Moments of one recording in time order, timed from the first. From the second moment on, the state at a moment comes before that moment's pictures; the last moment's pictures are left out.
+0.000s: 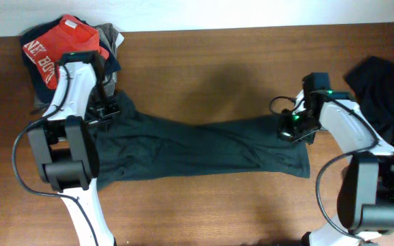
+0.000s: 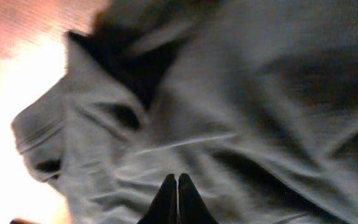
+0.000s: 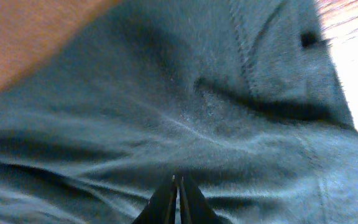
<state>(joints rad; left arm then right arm) 0.04 2.26 1.89 -1.43 -0.09 -0.38 -0.06 1.80 1.19 -0.88 -0.25 0.34</state>
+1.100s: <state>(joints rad) 0.17 2.21 1.59 -1.25 -0.01 -0.38 -0.10 1.95 1.22 -0.83 -0.21 0.38</state>
